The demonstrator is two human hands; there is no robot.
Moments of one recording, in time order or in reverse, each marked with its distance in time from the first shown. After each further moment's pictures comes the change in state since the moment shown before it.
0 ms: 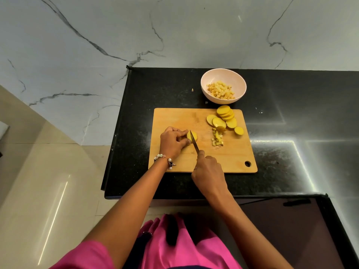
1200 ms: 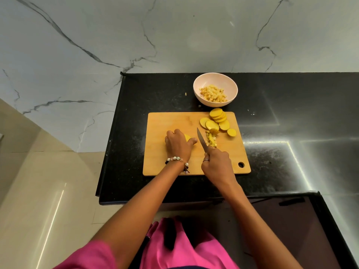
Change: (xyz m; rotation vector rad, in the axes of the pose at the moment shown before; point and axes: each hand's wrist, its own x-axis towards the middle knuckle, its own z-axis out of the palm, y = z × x) left_hand -0.007 0.047 0.027 0.287 0.069 -0.229; right_hand 0.018 0.035 -0.020 0.226 0.173 0.048
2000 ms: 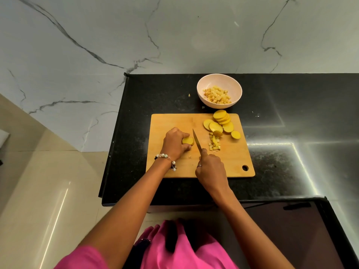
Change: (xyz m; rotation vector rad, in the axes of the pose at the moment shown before) left_hand 0.029 -0.027 -0.017 0.018 -0.195 0.341; right_hand 0.003 -0.005 0.029 -0.156 -0.059 -0.052
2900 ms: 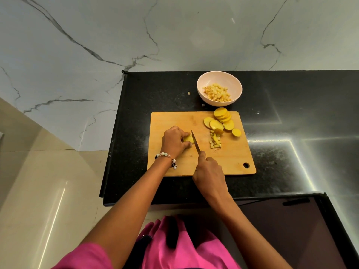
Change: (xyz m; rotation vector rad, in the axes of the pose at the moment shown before) left_hand 0.002 -0.008 0.002 -0.066 0.053 -0.012; right_hand -0.022 -0.020 -0.004 -0.113 -0.076 0.021
